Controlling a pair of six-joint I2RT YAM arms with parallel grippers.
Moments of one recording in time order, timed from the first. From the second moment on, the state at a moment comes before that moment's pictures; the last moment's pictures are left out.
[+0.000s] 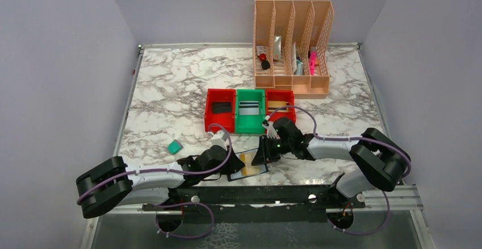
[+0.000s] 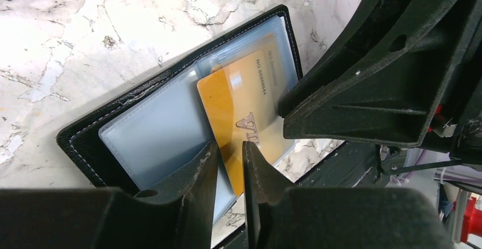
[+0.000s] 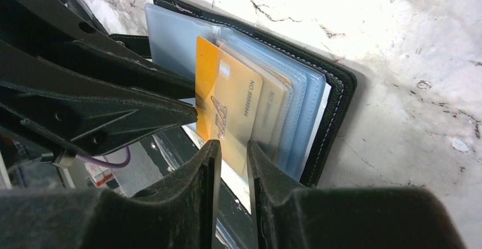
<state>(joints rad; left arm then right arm) -1.09 1.09 0.20 0.29 -0.14 -1.04 0.81 1.48 0.51 0.17 -0.49 0.72</state>
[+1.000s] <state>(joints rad) -1.09 1.17 0.14 0.46 -0.16 -1.11 0.80 1.49 0.49 0.20 -0.49 0.76</state>
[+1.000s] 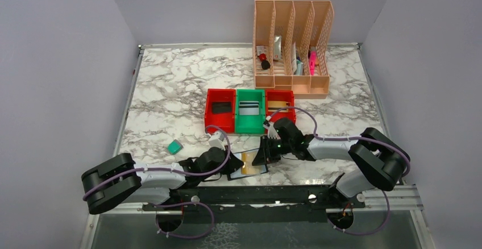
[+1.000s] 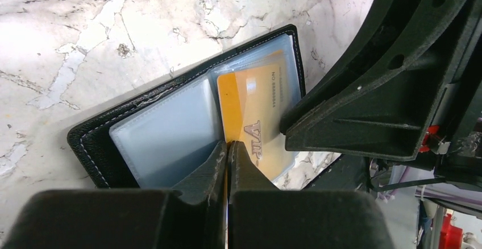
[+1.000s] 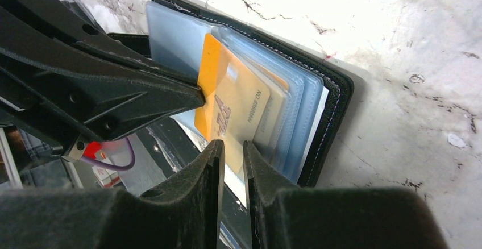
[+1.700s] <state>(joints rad) -1.09 0.97 0.16 0.21 -0.20 -1.06 0.81 1.43 0.47 0.17 -0.37 0.80</state>
